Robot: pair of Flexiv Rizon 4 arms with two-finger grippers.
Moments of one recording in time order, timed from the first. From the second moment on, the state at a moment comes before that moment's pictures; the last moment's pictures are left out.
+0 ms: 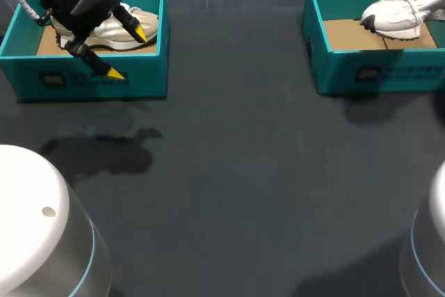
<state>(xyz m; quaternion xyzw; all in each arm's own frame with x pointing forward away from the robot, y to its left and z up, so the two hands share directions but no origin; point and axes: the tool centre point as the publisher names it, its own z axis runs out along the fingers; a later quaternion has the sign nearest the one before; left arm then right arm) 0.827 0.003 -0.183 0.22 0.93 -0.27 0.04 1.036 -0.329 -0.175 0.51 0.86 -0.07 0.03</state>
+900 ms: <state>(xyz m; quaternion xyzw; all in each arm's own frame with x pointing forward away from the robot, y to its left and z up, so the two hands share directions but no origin) 0.827 0.003 -0.183 0.22 0.93 -0.27 0.04 1.035 -0.339 -0.202 0.69 0.72 -0.03 0.07</state>
